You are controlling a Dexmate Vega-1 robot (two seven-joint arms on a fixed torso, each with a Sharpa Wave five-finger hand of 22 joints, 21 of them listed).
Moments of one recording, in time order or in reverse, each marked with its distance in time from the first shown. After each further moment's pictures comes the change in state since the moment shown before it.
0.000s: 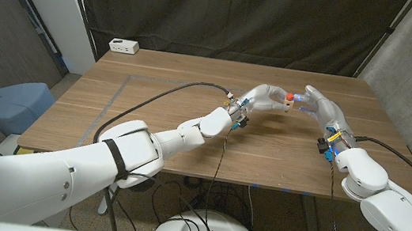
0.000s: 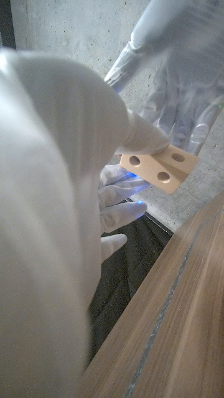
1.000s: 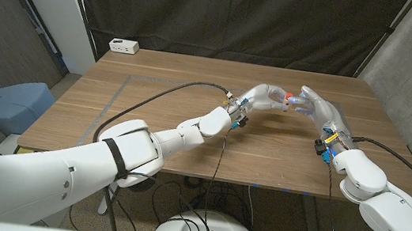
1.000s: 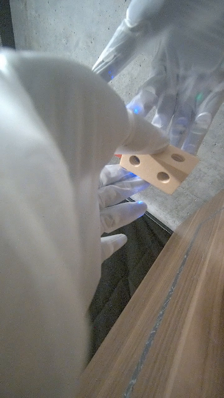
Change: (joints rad) left arm -0.003 0.004 0.006 0.003 -0.009 -0.002 -0.004; left_hand 0.000 0.000 0.000 0.000 -0.003 0.000 0.000 0.004 0.000 0.000 0.000 0.000 0.000 0.000 0.000 0.000 0.000 0.000 0.000 0.000 0.000; right arm -0.021 0.003 0.003 -0.036 -0.009 -0.008 0.003; right_hand 0.000 0.000 0.000 0.000 0.000 0.061 0.011 0.015 0.002 0.036 0.000 0.008 0.000 0.023 -0.002 0.000 0.000 0.018 -0.003 0.000 0.000
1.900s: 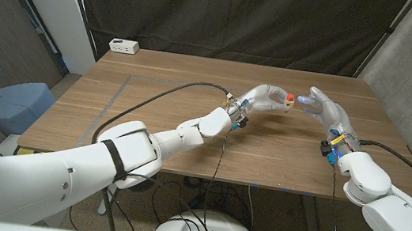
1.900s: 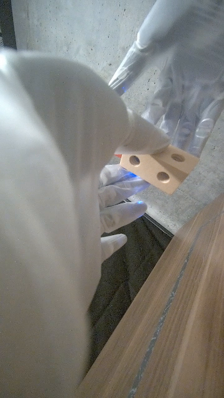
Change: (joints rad) left arm 0.010 0.009 -0.003 -0.021 0.017 -0.009 0.007; left_hand 0.000 0.000 0.000 0.000 0.003 0.000 0.000 -0.003 -0.001 0.002 0.002 0.000 0.000 0.000 0.000 0.000 -0.001 0.000 0.000 0.000 0.000; right arm -0.019 0.027 0.035 0.013 -0.017 0.000 -0.031; right_hand 0.000 0.000 0.000 0.000 0.000 -0.110 -0.020 -0.049 0.003 -0.024 0.019 -0.020 0.000 0.009 0.006 -0.002 0.000 0.012 0.009 -0.005 0.000
